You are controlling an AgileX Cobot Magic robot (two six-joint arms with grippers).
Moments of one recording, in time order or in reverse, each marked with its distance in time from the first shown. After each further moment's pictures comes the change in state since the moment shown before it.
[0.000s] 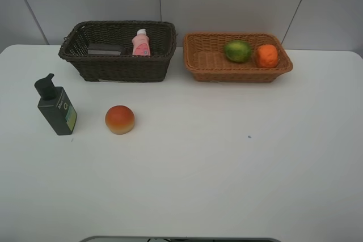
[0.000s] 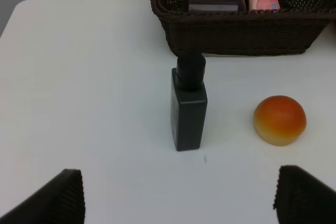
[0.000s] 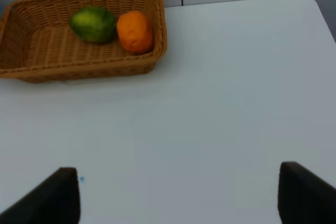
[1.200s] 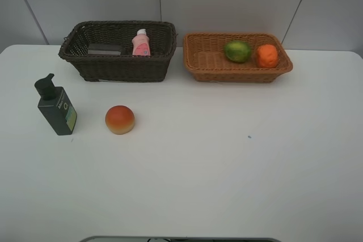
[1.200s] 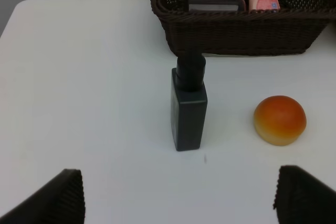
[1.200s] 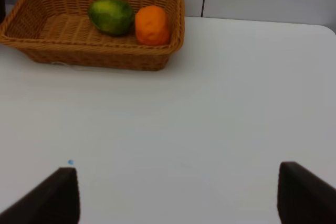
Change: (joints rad) left arm 0.000 0.000 0.000 0.000 0.000 0.000; right arm 0.000 -0.346 0.314 0.048 -0.100 -0.174
